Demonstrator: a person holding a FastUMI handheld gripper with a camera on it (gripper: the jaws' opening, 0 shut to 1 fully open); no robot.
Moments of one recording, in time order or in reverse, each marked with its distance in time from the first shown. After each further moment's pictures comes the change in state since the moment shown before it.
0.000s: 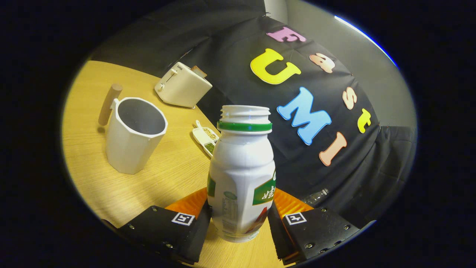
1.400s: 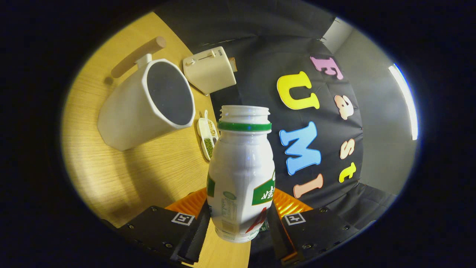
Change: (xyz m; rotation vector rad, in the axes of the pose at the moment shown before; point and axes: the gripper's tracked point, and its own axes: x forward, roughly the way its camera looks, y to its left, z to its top) arm 0.017 0.009 0.022 -0.434 -0.004 -0.106
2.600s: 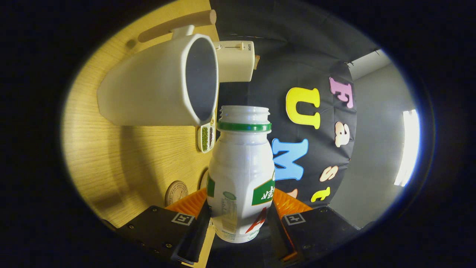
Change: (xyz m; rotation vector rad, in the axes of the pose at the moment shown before) arm 0.000 -0.008 0.010 -0.292 0.053 -0.091
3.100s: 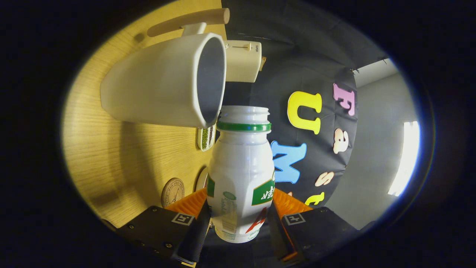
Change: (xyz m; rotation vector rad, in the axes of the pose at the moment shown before) arm -0.001 -0.003 0.004 -0.076 0.005 -0.016
